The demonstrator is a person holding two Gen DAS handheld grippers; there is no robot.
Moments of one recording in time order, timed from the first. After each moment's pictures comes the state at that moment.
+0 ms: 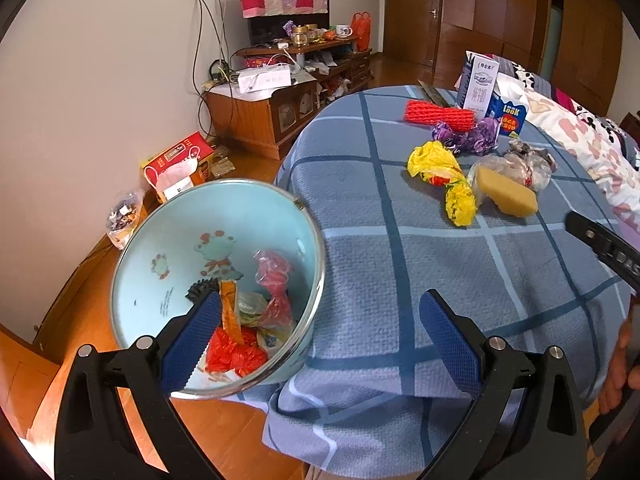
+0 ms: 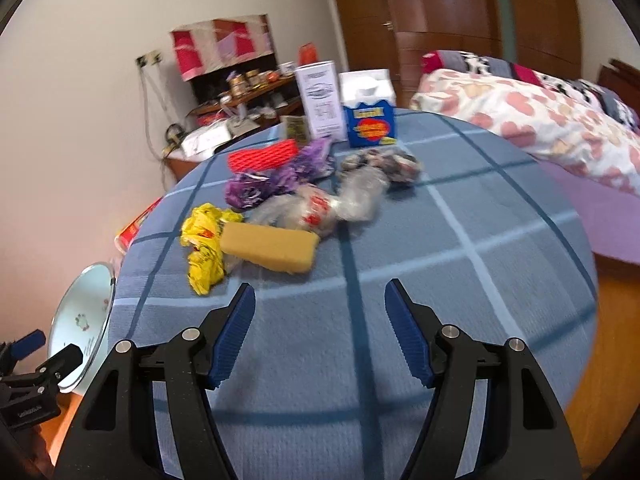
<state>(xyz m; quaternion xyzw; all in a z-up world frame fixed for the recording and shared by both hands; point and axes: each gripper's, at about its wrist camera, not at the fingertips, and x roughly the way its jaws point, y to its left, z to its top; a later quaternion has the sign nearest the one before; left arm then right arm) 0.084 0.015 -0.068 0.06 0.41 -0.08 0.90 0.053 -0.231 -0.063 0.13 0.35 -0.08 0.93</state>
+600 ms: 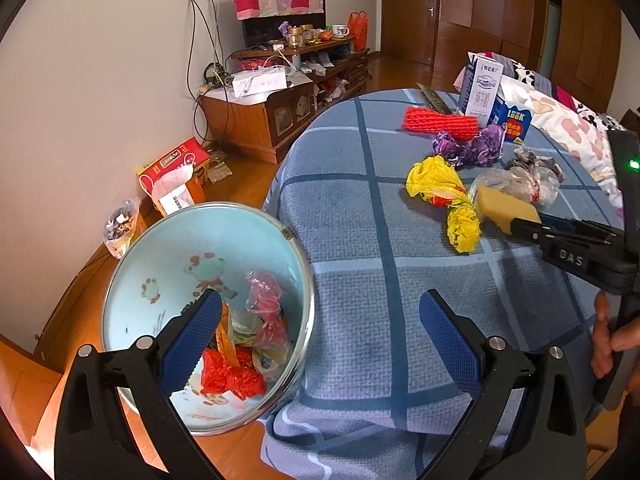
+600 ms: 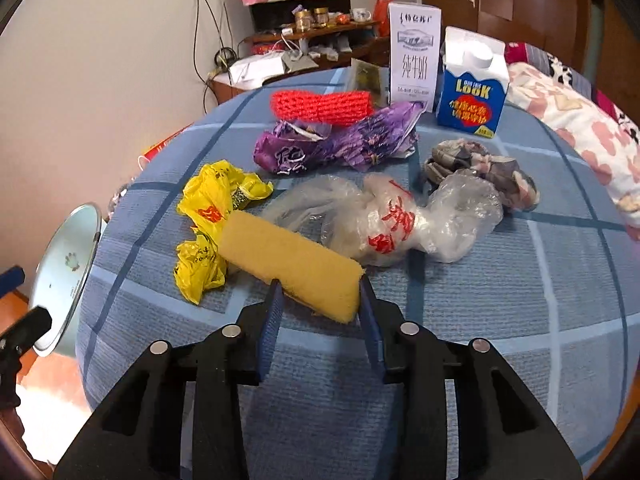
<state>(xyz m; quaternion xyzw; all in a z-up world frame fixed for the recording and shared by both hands) 0.111 0.000 -0.066 0.06 0.41 -0.09 0.90 0.133 -0.222 -0.091 0.05 0.44 0.03 0.90</state>
